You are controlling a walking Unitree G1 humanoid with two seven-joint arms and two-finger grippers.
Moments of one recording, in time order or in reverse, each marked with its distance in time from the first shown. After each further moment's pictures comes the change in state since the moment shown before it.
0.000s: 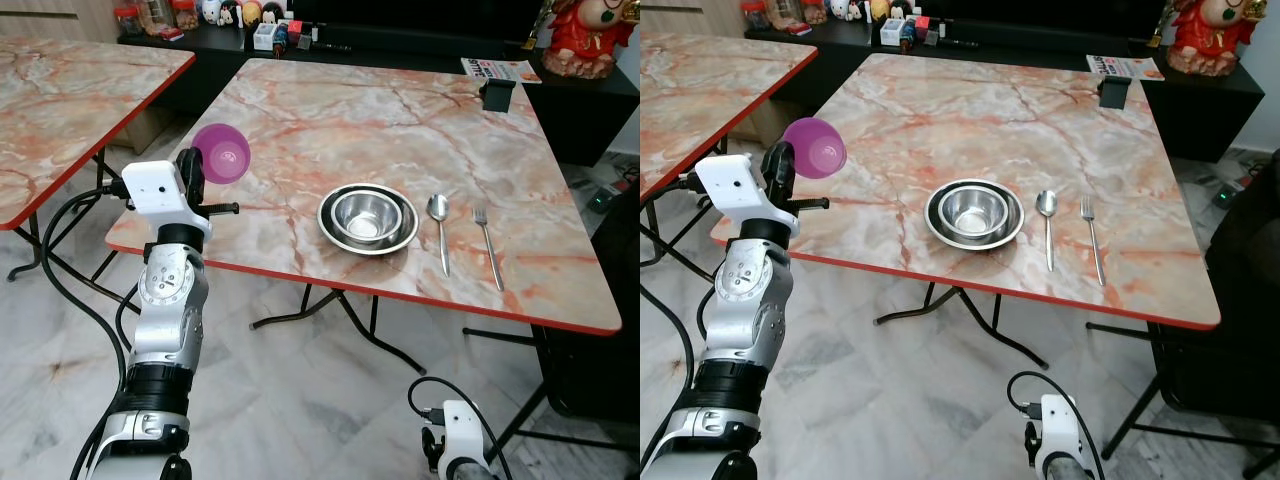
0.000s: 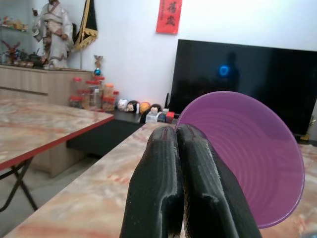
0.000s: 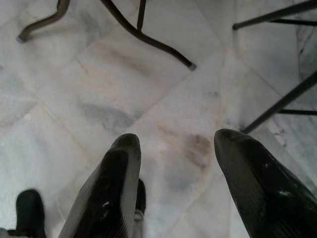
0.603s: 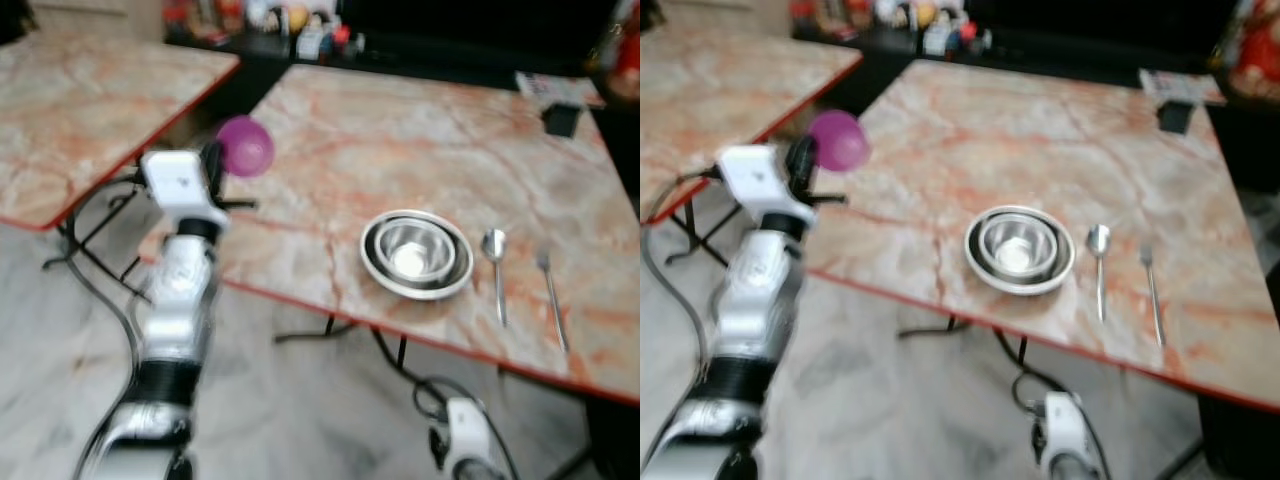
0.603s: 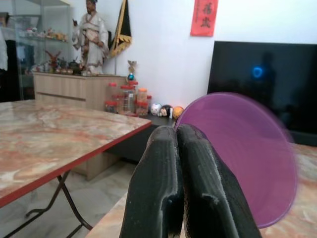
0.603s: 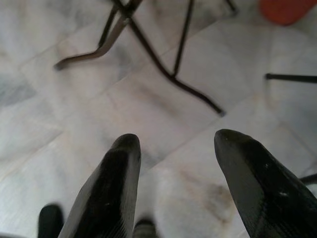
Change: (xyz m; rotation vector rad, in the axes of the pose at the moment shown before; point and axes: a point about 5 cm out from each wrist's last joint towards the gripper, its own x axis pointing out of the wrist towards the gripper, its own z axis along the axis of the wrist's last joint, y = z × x) left arm -0.002 0.011 -0.001 0.029 0.012 0.010; right arm 0.003 0.011 0.012 -0.009 -0.038 0.024
